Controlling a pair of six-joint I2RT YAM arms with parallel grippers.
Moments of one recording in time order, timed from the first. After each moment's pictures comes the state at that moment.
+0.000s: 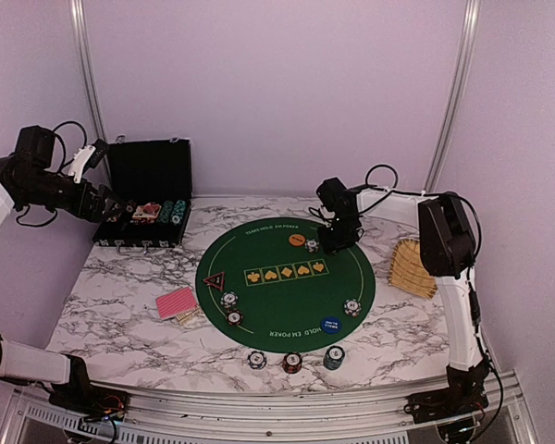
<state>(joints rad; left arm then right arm) 0.03 1.19 1.42 -1.05 0.52 0.34 0.48 2.30 1.87 -0.78 0.15 0.18</state>
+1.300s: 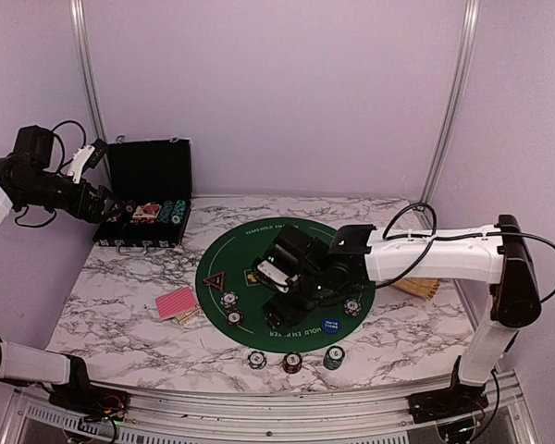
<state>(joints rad) 0.03 1.18 1.42 -1.06 0.52 0.34 1.11 1.76 1.40 -0.77 0.09 0.27</state>
